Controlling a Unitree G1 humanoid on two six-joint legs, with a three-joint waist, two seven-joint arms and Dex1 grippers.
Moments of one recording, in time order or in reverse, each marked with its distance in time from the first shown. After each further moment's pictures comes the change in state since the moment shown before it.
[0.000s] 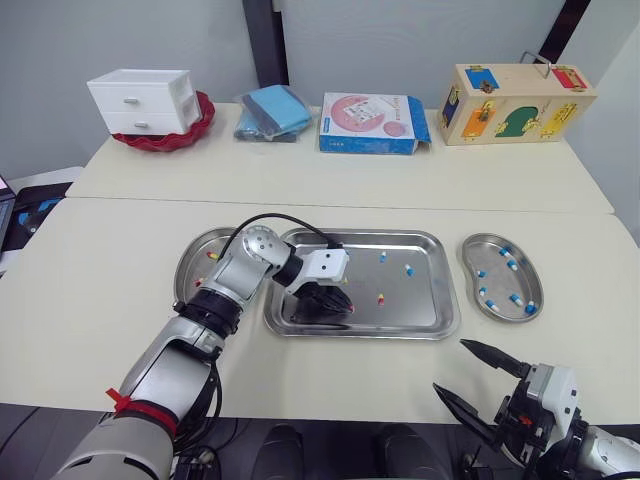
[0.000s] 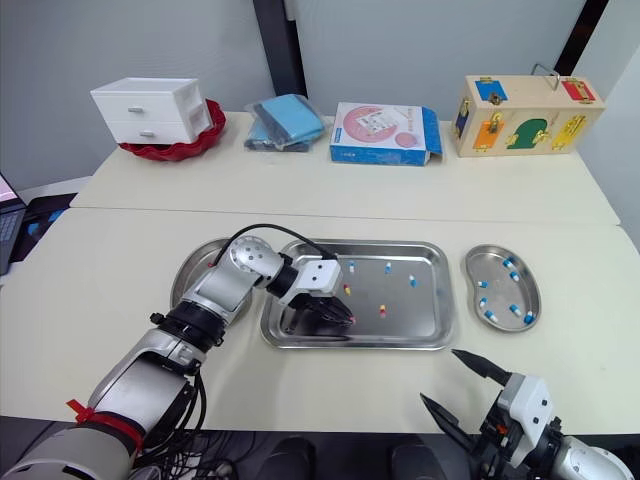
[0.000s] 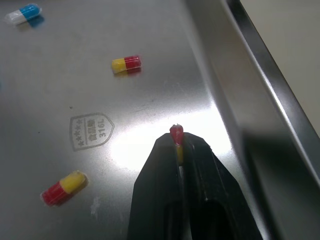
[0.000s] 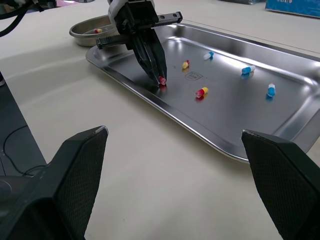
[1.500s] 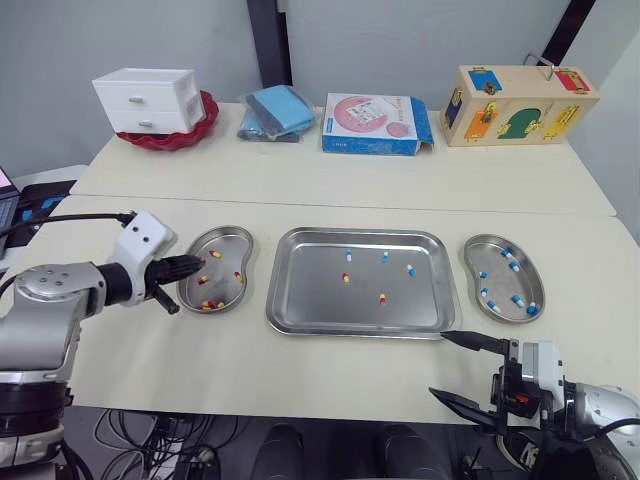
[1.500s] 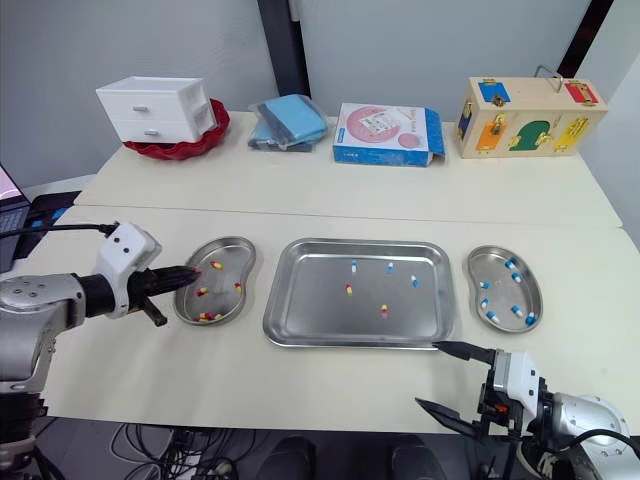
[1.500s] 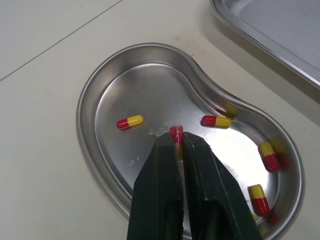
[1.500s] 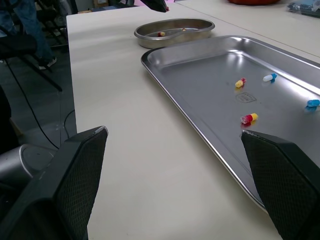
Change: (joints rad) left arm 0.569 0.464 0.658 -0.593 -0.243 0.599 0.524; right arm -0.253 -0.141 0.043 0.153 0.078 0.011 0.257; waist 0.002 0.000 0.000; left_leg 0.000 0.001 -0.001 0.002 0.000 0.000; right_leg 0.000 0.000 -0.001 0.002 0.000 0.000
